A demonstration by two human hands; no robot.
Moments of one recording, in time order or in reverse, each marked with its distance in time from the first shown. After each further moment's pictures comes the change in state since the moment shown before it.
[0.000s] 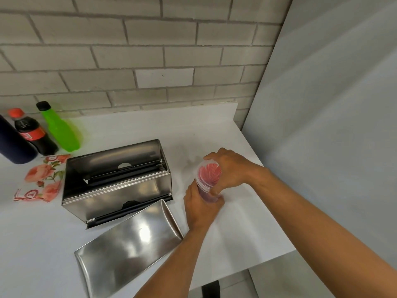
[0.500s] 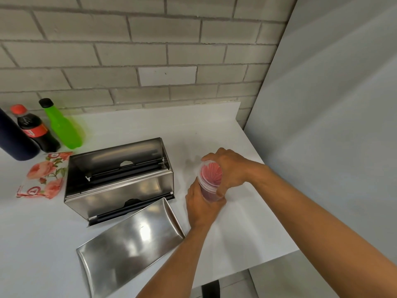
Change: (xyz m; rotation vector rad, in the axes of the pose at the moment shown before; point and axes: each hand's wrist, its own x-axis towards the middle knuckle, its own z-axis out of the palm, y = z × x) left_hand 0.003 -0.006 0.003 -0.037 -0.013 0.002; right_hand 0.006 -0.004 -0.001 -0.050 -0.071 -0.029
